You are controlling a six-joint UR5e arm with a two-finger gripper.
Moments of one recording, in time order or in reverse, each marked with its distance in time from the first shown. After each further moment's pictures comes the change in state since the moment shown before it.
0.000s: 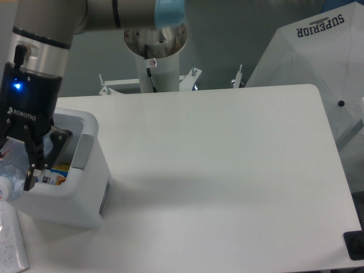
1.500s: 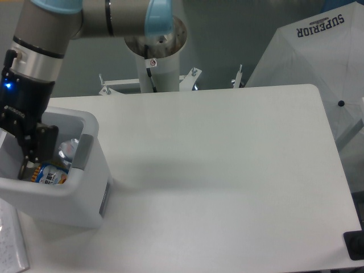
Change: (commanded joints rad) arm 0.057 0.055 -0.051 0.022 -0.067 0.201
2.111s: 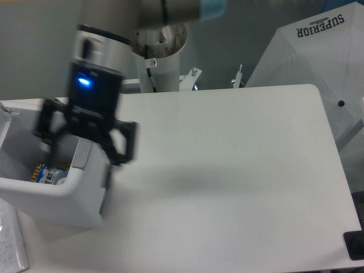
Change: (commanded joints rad) arm 0.230 -0.090 0.029 -0.017 0.102 -0.038
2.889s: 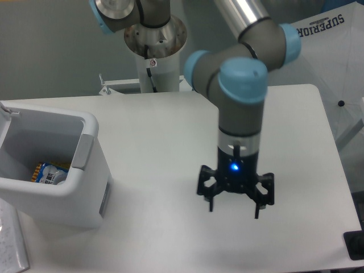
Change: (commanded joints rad) arm 0.178 -0.187 0.038 -0.300 0.281 0.603
